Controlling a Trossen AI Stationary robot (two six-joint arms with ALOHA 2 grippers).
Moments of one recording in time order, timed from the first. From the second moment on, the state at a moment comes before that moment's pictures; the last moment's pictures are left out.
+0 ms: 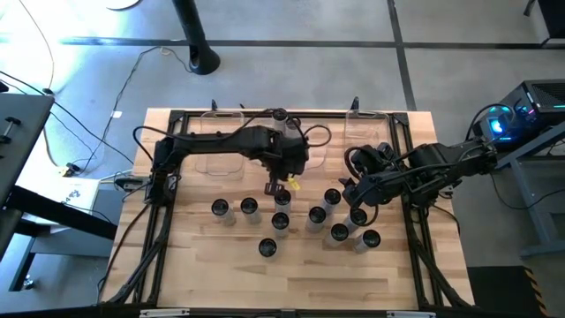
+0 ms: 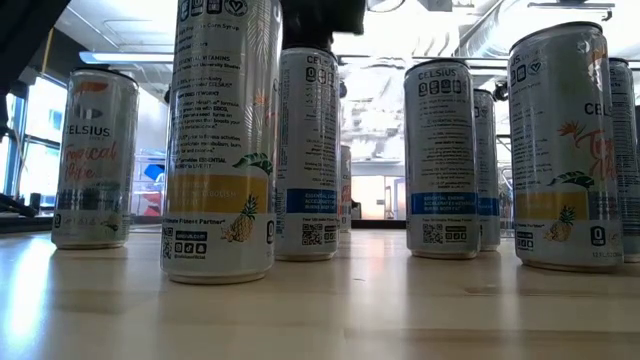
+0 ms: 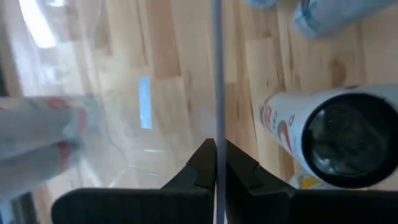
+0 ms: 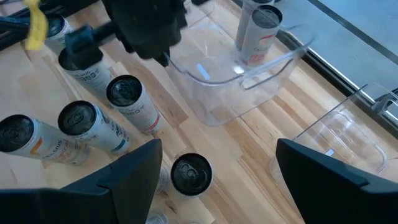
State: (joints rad) left arm 0.07 2.02 1.98 -1.24 -0.09 0.26; right arm 0.39 1.45 1.79 -1.48 0.60 0.93
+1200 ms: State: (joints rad) left arm 0.08 2.01 1.70 -0.97 -0.04 0.21; right arm 0.39 1.45 1.79 -1.44 0.60 0.94
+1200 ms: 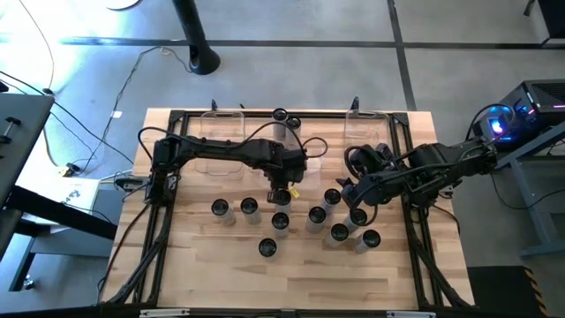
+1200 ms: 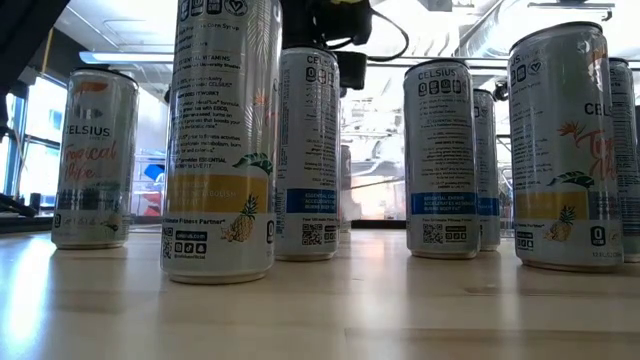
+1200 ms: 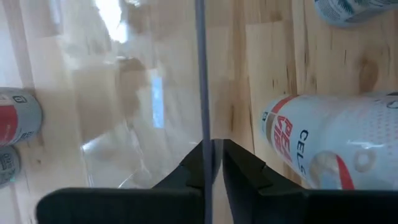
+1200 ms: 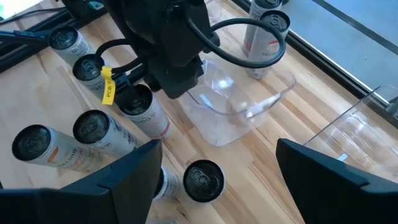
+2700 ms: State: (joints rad) left arm 0.19 1.61 1.63 -1.06 -0.09 0.03; right arm 0.33 1.45 1.79 -1.43 0.59 0.92
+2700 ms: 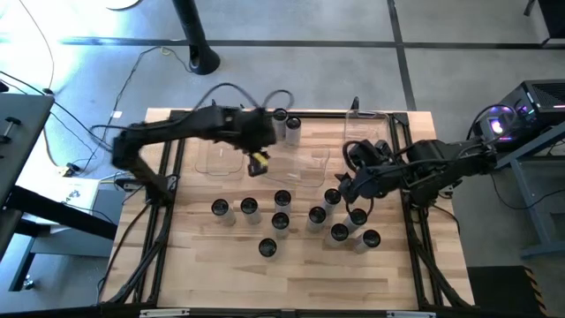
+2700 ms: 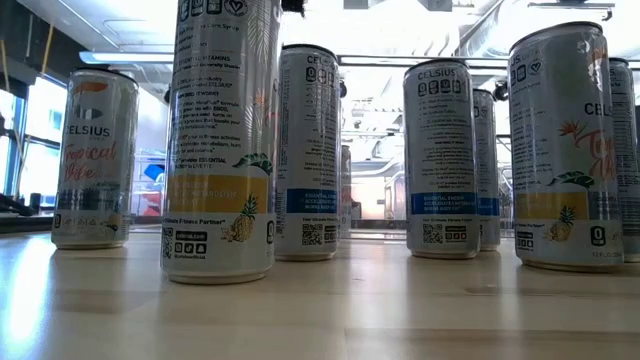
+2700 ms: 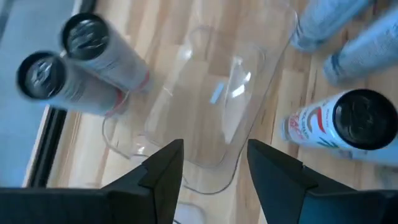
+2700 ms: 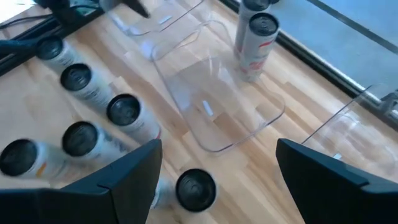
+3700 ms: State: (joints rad) left arm 0.73 1.48 1.25 -0.81 -0.17 0.03; right arm -0.38 1.62 1.79 -1.05 0.07 0.39
